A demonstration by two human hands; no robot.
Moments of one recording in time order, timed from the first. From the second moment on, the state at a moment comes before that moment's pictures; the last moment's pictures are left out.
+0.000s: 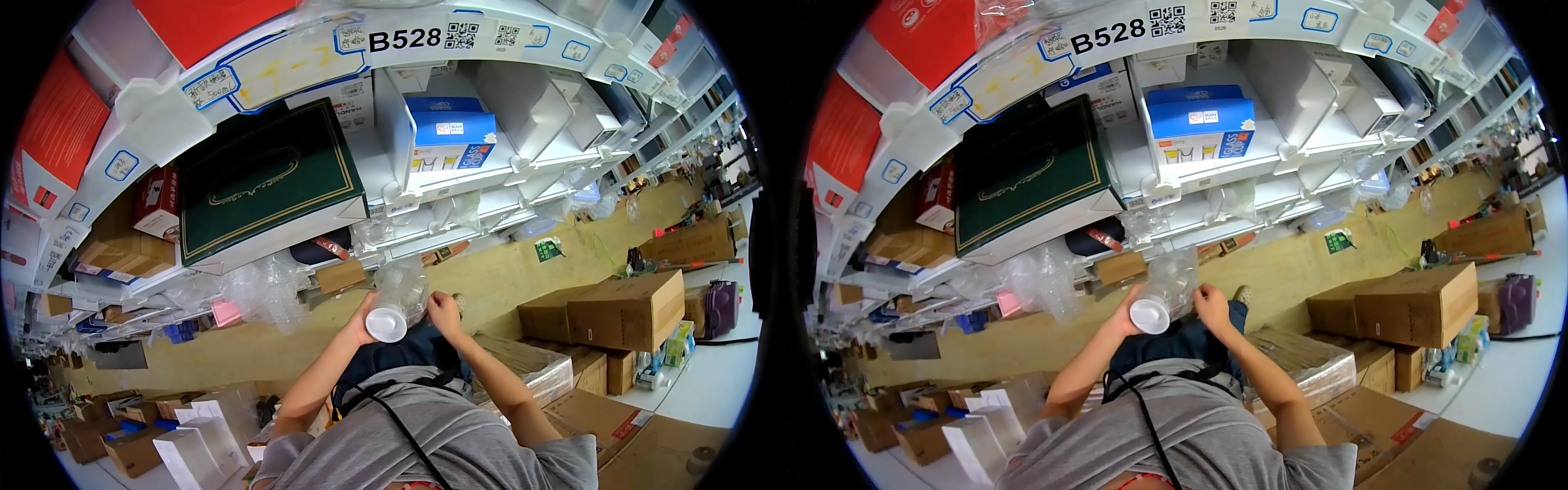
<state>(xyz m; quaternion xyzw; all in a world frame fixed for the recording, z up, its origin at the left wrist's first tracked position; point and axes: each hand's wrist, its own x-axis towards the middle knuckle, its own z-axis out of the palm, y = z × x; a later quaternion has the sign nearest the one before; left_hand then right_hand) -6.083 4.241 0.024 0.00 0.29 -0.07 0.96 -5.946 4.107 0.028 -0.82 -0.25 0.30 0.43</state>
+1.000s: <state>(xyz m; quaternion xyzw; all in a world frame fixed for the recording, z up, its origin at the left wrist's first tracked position) -6.082 4.234 0.006 0.05 0.41 -0.07 0.91 -5.908 4.105 0.061 -0.83 -0.43 0.16 0.32</state>
